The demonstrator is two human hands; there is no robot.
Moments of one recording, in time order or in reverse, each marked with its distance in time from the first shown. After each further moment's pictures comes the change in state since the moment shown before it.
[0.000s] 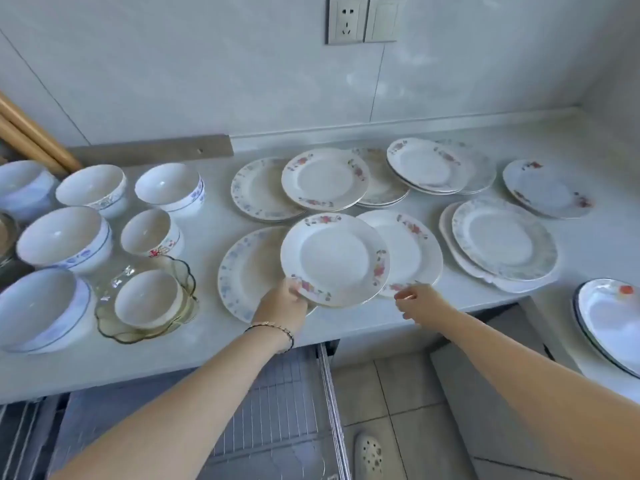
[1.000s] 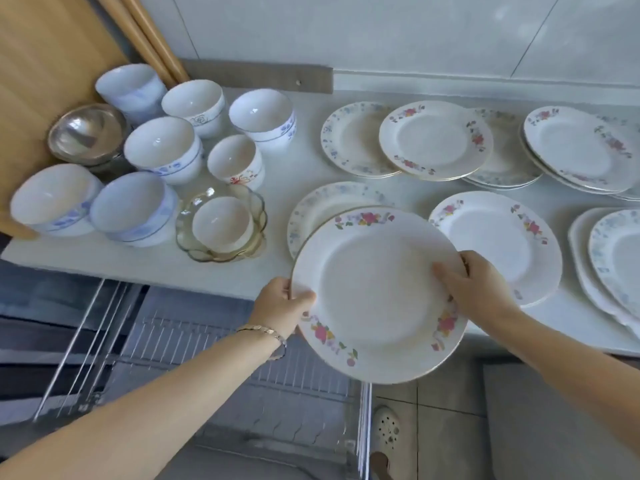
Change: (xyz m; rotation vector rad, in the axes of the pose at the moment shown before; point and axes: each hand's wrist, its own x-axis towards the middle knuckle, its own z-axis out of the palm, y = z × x) left_hand -0.021 -0.071 -0.017 -0.437 0.142 -0.329; right_hand -0.005 -0.067 0.024 -0.089 0.037 -0.284
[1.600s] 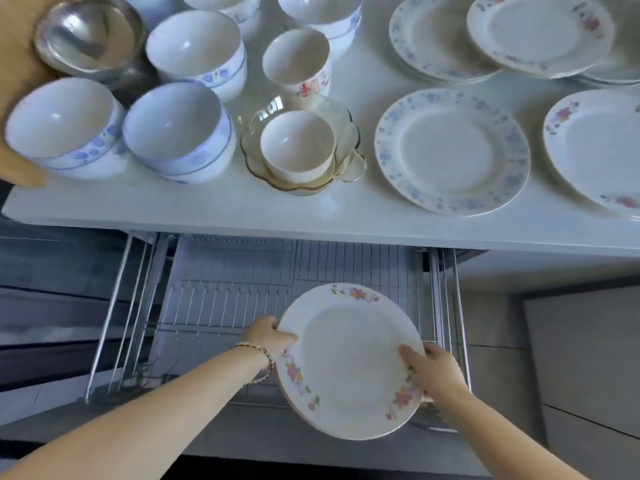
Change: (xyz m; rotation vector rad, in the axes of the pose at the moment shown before) left_hand 0.059 -0.224 -0.117 0.384 -0.195 -0.308; right_hand -0.113 0.054 0.287 0.230 -0.148 0.604
